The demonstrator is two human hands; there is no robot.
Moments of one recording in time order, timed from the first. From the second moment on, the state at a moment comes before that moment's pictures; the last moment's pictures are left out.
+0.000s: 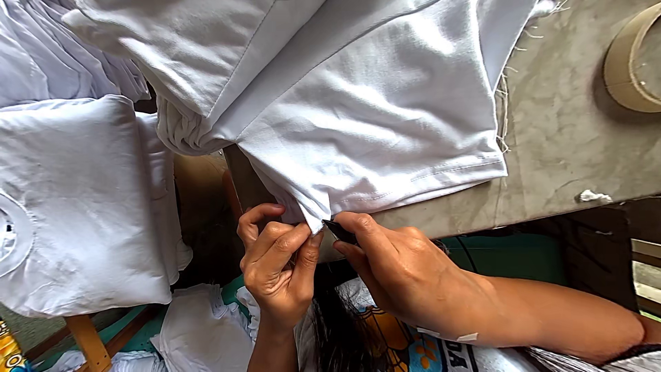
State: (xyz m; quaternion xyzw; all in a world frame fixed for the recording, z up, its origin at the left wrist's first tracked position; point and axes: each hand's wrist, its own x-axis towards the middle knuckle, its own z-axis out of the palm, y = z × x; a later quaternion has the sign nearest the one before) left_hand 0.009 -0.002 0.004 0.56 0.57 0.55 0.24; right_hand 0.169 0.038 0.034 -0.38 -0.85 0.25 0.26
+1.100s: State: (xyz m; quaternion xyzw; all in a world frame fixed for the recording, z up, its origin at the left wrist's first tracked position) left_hand 0.010 -0.001 0.005 0.56 0.57 0.55 0.24; right_hand 0.165 0.070 0.023 -0.29 -0.83 0.25 0.40
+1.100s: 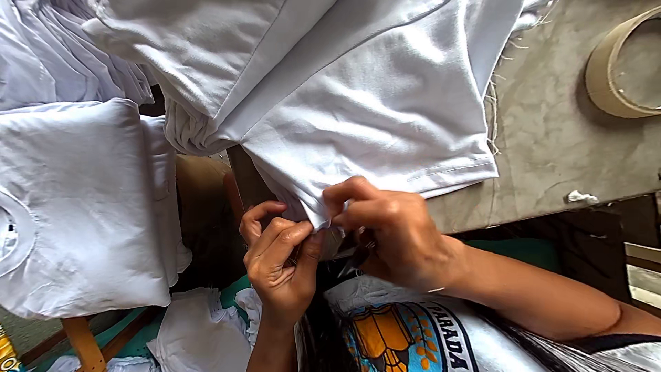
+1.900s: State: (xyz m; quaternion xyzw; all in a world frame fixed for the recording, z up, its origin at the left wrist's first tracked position) left_hand 0.010 -0.002 0.005 0.55 0.56 0.56 0.25; right_hand 0.162 0.061 0.020 -0.28 -0.85 0.16 0.41
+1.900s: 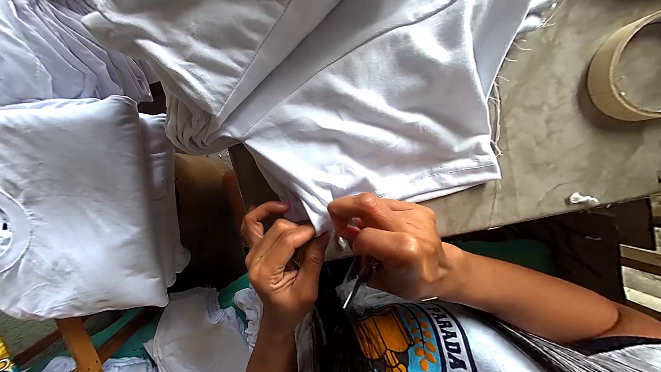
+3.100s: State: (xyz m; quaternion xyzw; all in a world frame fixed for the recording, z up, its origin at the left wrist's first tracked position) left_hand 0.019 0.002 0.005 0.53 0.61 0.55 0.23; right_hand 0.187 0.077 0.021 -0.30 -0.82 0.24 0.43
